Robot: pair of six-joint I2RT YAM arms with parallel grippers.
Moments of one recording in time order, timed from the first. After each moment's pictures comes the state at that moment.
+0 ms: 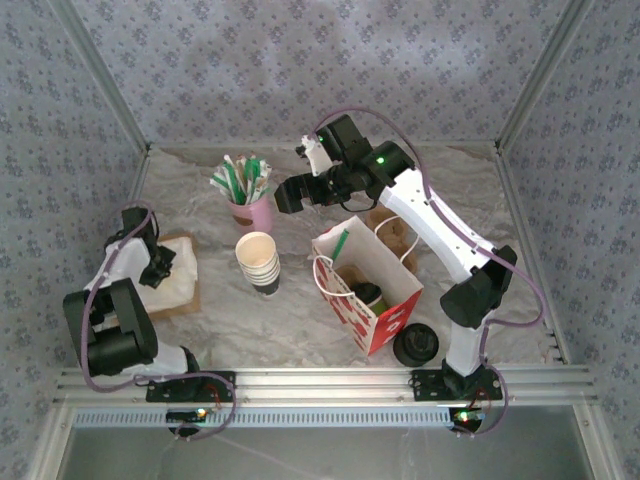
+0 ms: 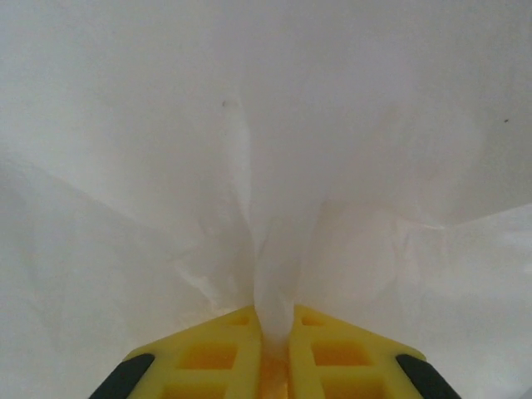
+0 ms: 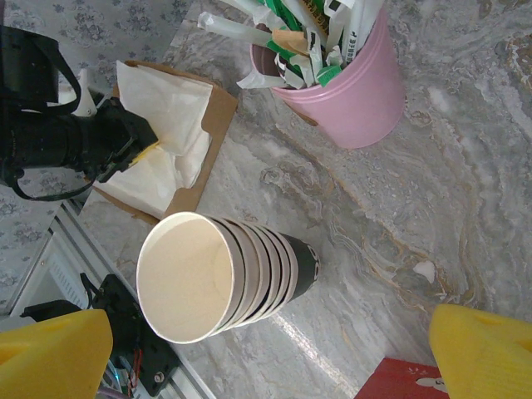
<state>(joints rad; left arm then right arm) 0.29 1.42 0.86 -0.70 -0.15 -0.81 0.71 1.84 2.07 -1.07 -0.36 0.32</state>
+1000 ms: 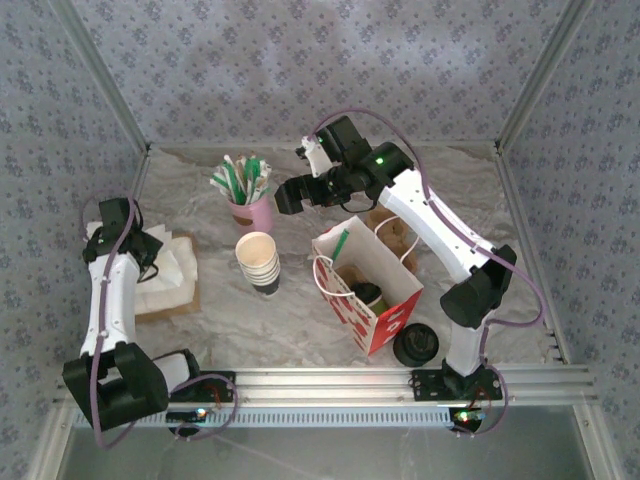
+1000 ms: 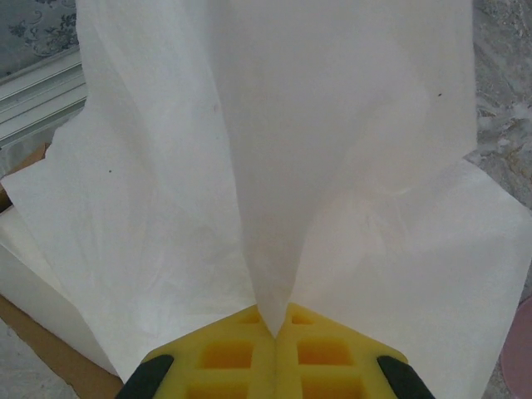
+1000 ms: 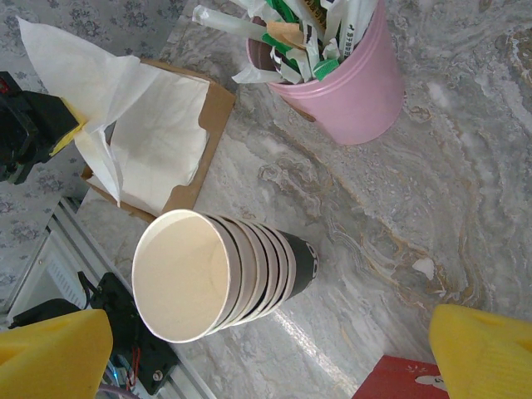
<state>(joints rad) 0.29 1.14 0.97 -0.88 -0.17 -0.74 0.71 1.84 2.06 -1.07 -0.36 0.32</state>
